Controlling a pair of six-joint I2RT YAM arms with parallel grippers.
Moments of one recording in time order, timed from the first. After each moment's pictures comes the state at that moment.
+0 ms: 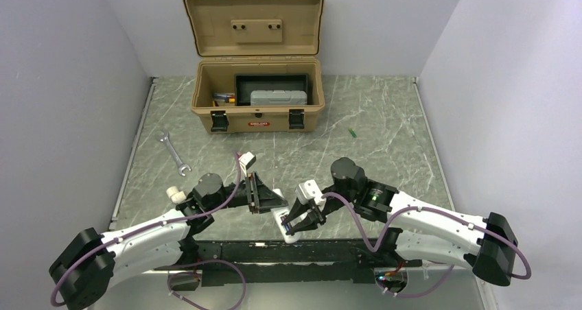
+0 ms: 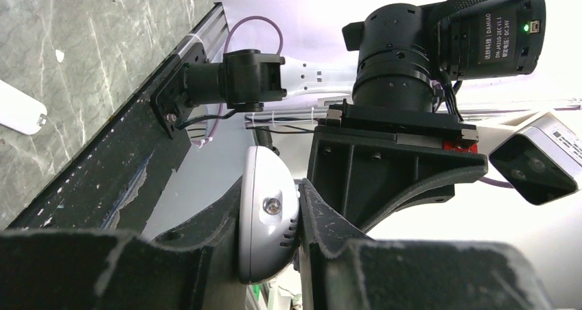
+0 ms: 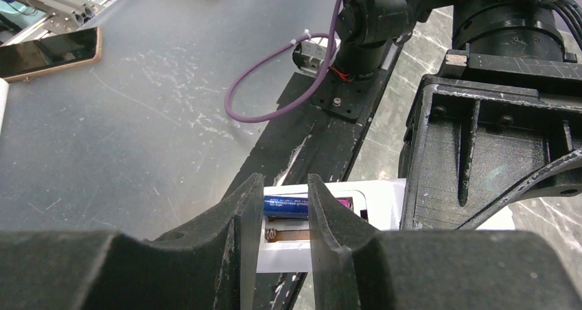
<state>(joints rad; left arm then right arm) -0.82 0.89 0.24 0.65 0.58 -1.43 1.02 0.96 0.63 0.06 -0.98 -0.27</state>
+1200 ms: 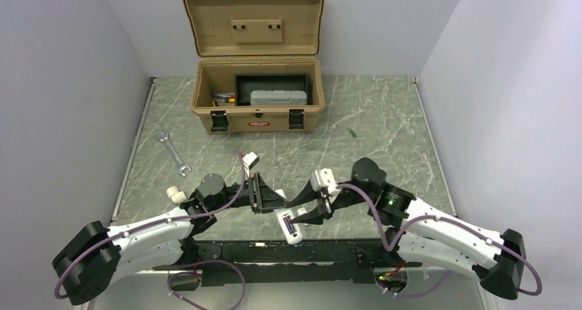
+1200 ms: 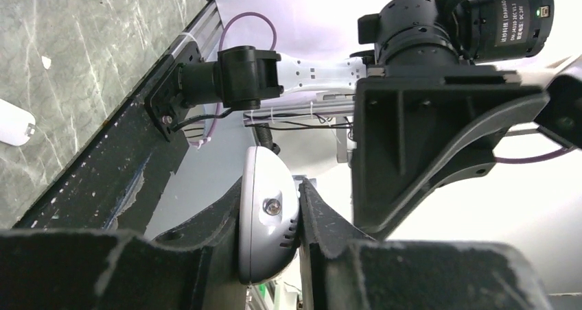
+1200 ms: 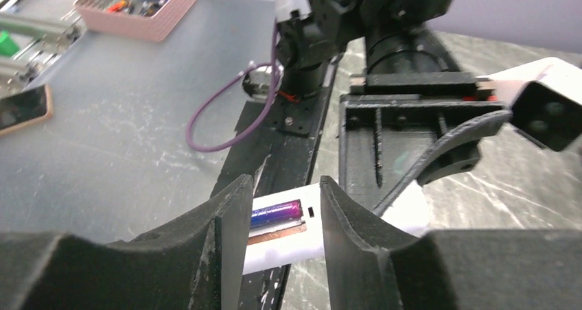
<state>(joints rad) -0.84 0.94 0.24 0.72 0.58 -1.42 0.98 0.85 0.61 0.09 -0.86 -0.15</state>
